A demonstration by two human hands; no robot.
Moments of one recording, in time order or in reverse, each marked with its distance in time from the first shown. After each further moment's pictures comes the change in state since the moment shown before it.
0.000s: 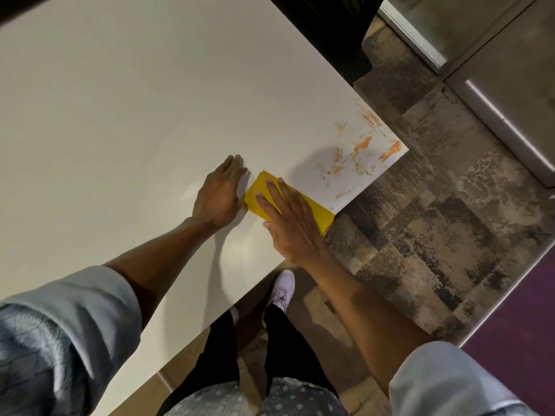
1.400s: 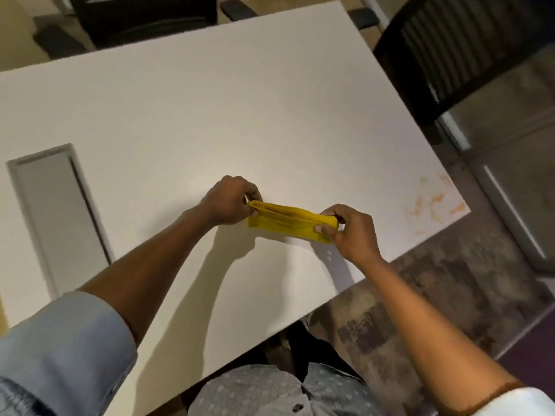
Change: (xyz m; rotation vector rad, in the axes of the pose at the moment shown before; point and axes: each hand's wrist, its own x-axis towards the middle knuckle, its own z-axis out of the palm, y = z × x) left_hand -0.154 -0.200 -0.147 -0.292 -0.052 -0.149; right_hand 0.058 -0.196 -0.073 0.367 0.005 0.295
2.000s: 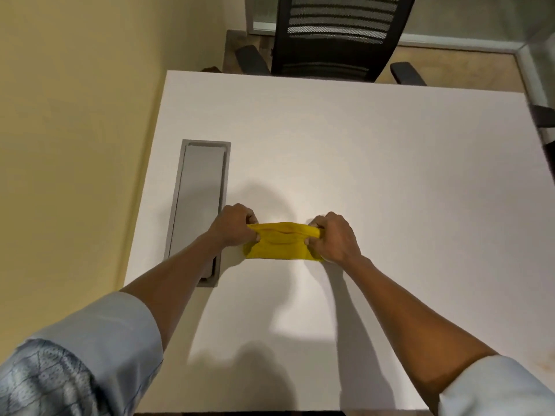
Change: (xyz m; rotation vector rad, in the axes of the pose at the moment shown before) left_hand -0.111 -0.200 -0.046 -0.220 0.259 -0.600; right_hand 0.125 -0.180 0.200 -0.289 -0.489 -0.349
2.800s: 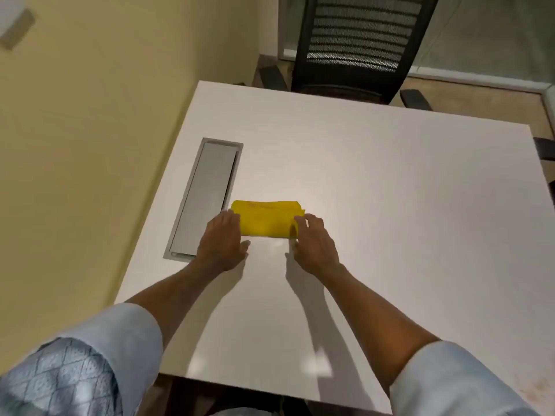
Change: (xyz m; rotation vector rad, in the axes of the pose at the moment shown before) left_hand -0.088 0.005 0.059 0.314 0.340 -0.031; right_hand -0.049 -0.019 0.003 -0.282 0.035 -0.261
